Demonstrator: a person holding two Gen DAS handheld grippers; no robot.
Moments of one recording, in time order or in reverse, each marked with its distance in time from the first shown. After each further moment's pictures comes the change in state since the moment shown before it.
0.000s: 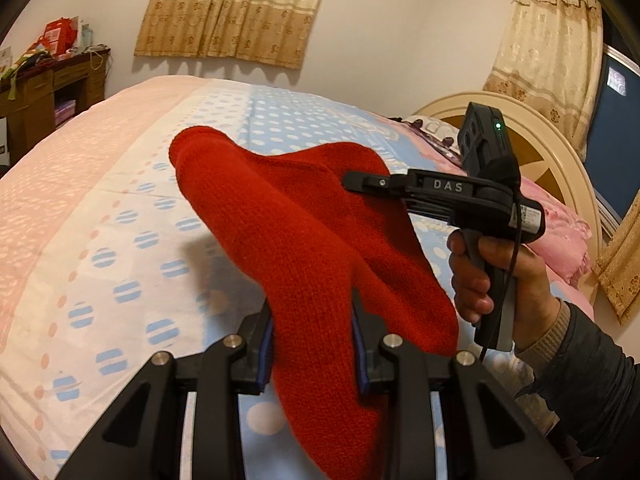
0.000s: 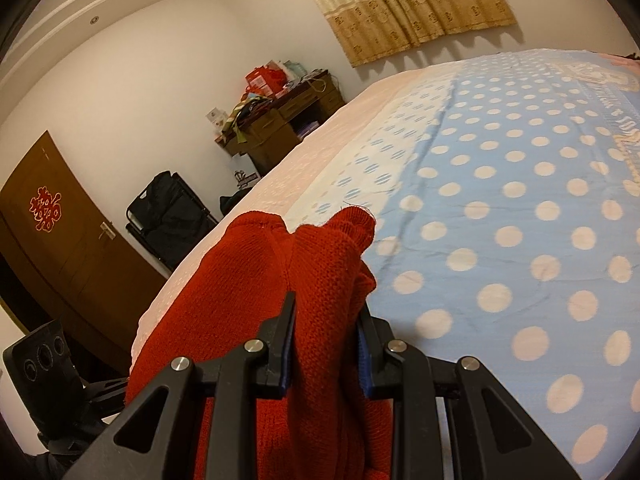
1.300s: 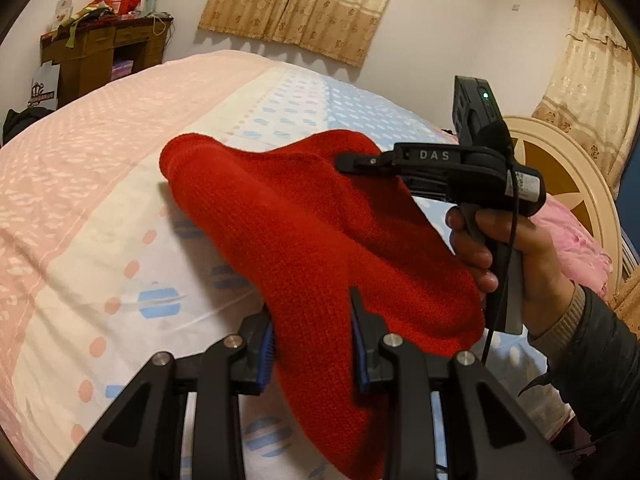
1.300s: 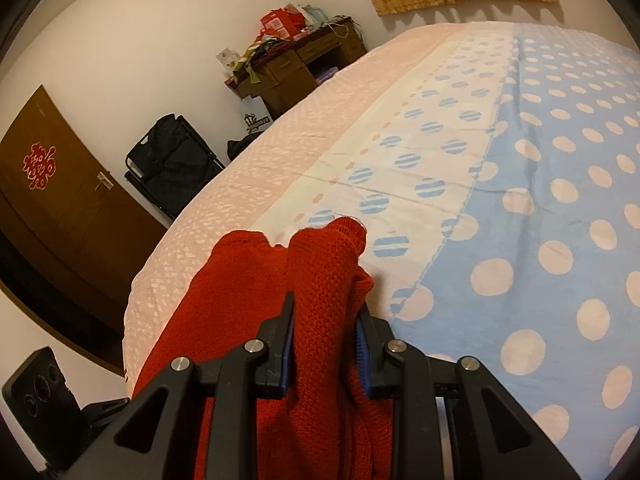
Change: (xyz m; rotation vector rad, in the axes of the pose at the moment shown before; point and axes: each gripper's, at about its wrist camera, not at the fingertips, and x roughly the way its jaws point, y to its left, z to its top) left arm -0.020 0.068 -0.045 -0.163 0.012 0.107; right arm 0.122 0.071 -0.018 -0.041 0.188 0.001
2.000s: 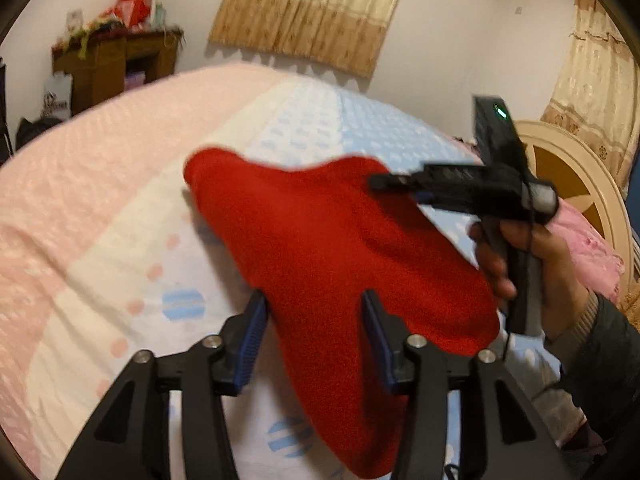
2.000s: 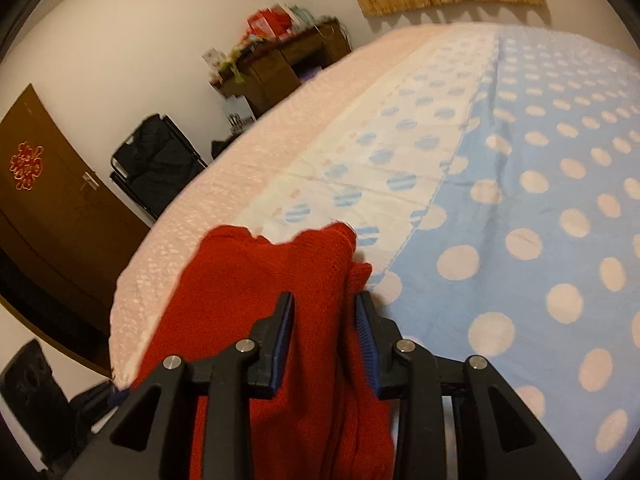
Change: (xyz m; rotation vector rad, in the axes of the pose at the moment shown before) left arm -0.006 0.005 0.009 0.013 -0.077 0.059; right arm -0.037 0.007 -0.012 -0.033 -0.052 -0.053
